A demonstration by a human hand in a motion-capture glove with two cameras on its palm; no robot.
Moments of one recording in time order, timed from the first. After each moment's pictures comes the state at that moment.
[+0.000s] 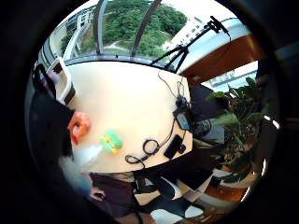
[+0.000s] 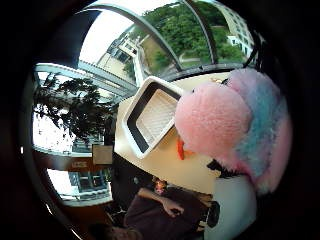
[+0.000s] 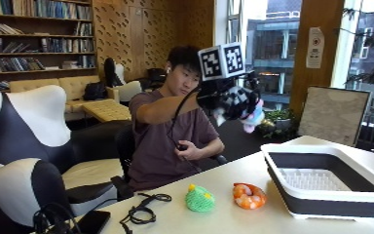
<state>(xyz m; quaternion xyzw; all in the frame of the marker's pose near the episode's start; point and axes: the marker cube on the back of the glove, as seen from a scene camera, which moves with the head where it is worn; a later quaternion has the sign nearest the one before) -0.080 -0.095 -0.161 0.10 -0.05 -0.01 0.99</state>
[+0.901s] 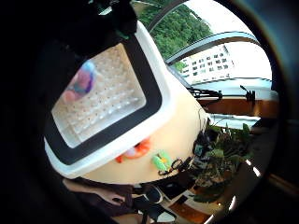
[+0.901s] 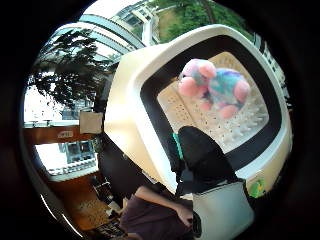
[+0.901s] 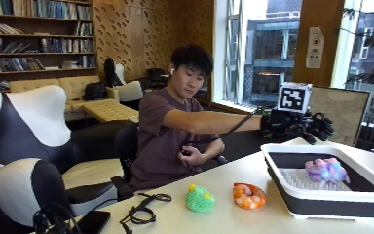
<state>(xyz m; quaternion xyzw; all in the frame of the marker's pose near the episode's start) -0.334 -0.158 -0.043 0.01 0.06 -0.19 0.98</state>
